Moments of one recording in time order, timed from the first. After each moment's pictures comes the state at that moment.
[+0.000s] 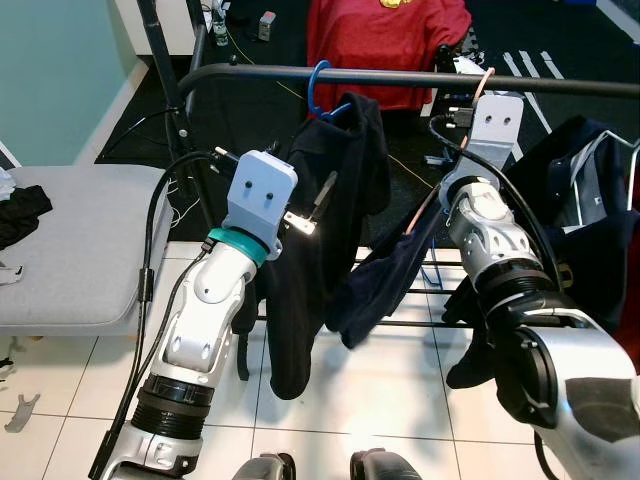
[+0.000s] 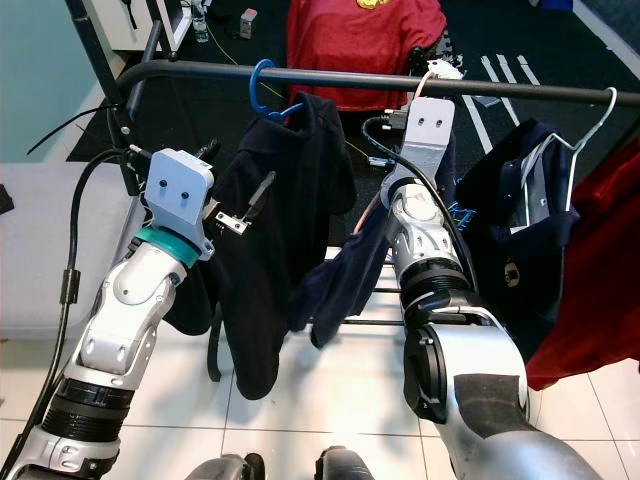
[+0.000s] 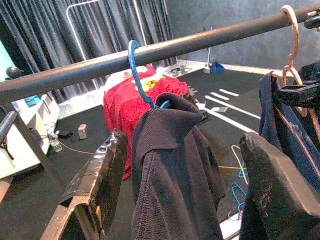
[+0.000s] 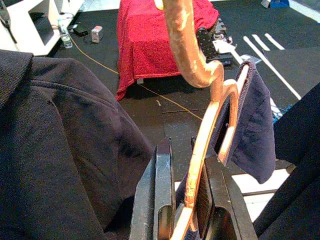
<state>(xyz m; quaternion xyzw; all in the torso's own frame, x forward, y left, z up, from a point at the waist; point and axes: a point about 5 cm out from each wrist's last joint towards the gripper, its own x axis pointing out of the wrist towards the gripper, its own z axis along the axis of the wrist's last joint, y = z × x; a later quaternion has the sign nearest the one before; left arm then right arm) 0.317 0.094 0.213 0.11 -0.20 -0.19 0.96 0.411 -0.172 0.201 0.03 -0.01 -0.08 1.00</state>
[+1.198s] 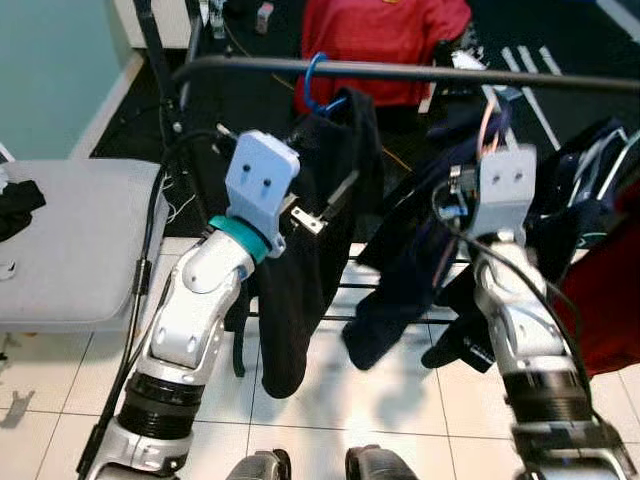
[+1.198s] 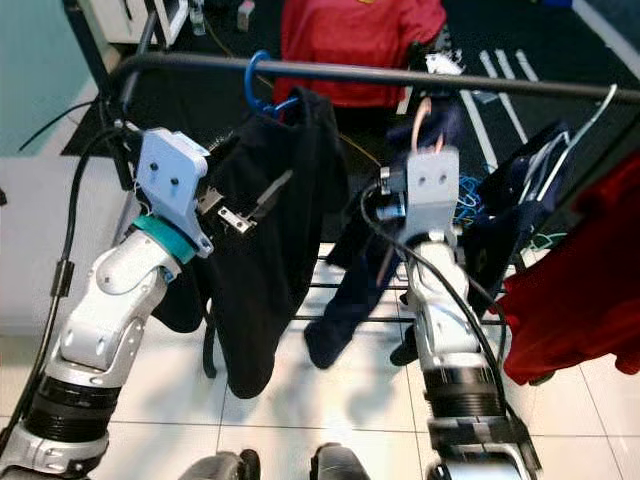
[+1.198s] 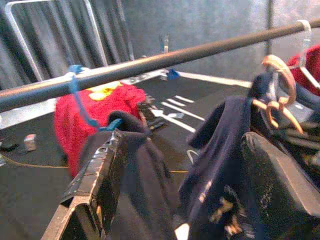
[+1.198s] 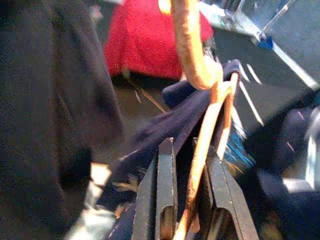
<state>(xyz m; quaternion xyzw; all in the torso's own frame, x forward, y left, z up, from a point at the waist) 0.305 0.079 0.232 0.08 -0.19 -0.29 0.93 0.326 -0.203 0.161 -0.14 0.00 -0.08 0.99</state>
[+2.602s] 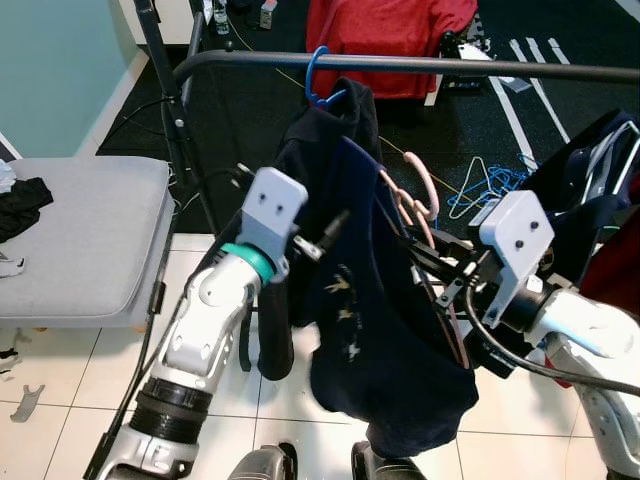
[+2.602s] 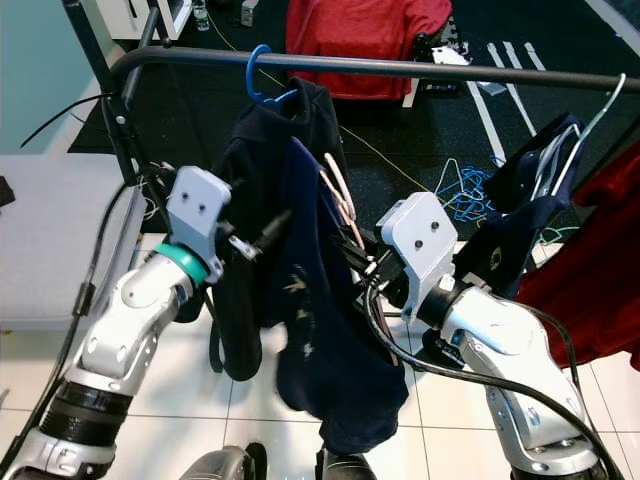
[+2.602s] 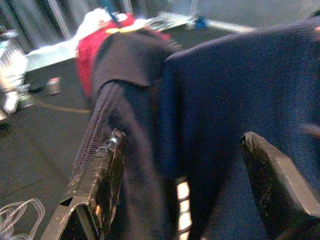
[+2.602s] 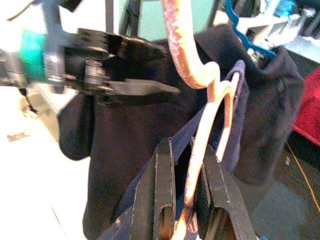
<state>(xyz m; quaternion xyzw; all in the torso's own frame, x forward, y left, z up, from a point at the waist) 0.330 0.096 0.192 0.09 -0.10 -0.20 0.97 0.242 -0.158 0.223 -0.15 -0.07 0.36 0.92</state>
